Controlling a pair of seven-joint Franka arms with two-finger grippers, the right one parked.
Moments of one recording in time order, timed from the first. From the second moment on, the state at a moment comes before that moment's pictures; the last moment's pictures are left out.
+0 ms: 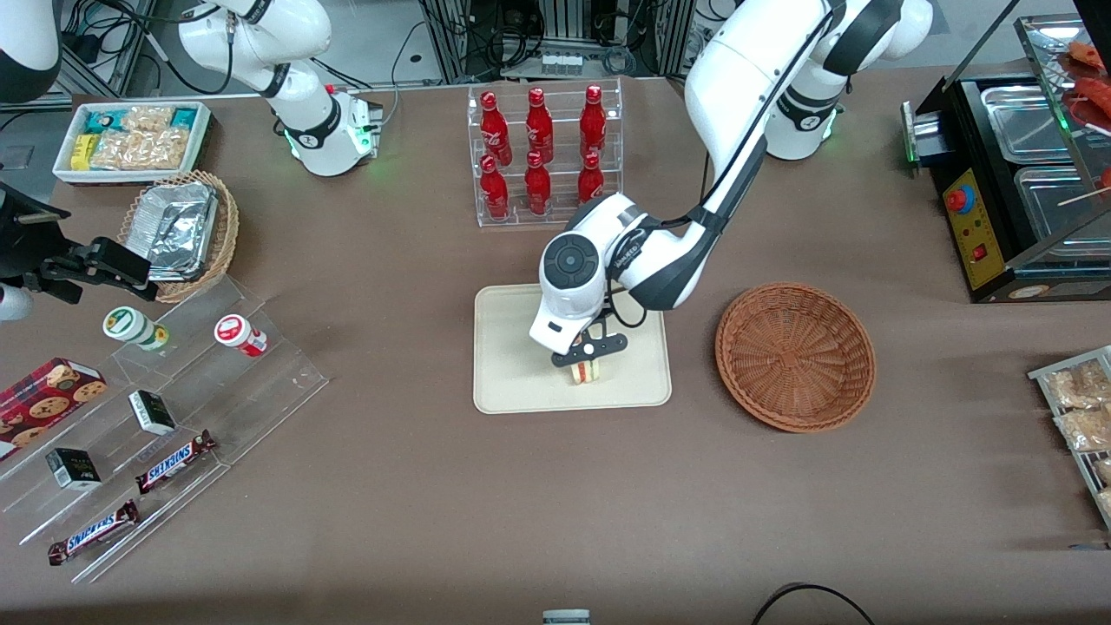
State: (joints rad) arm -0.66 0.73 -0.14 -1.44 0.01 2.06 -1.03
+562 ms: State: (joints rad) arm -0.66 0.76 -0.15 -1.44 0.01 2.09 -1.04
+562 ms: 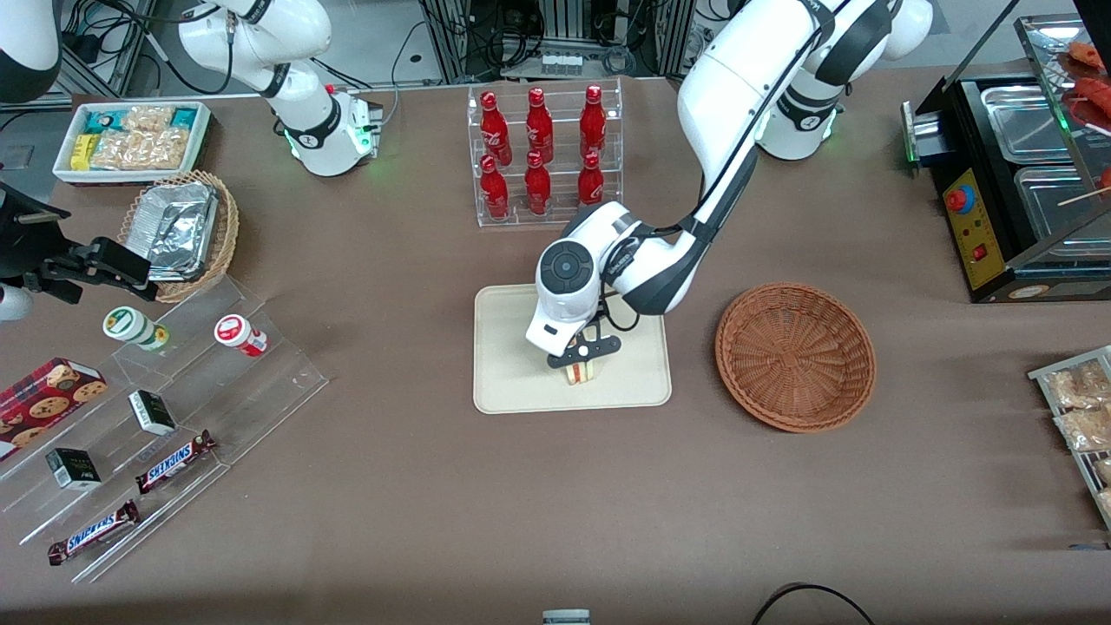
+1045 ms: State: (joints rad) arm -0.66 0.74 -0.15 -1.37 0.01 2.07 -1.04
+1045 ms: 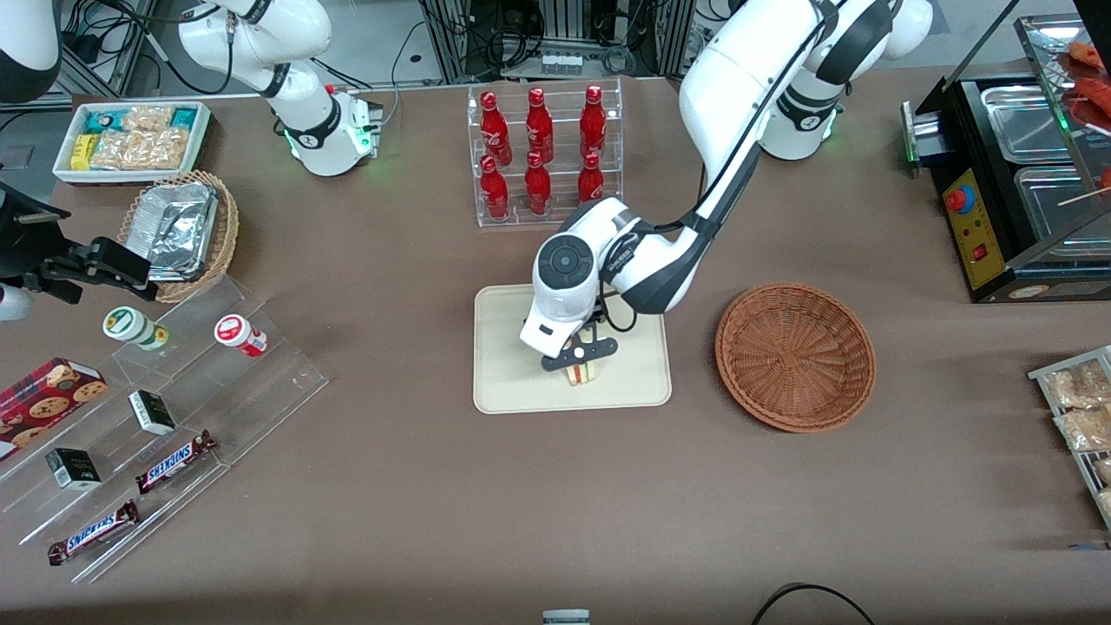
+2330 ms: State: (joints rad) arm -0.25 0.30 -0.13 -1.52 0.02 1.56 -0.41
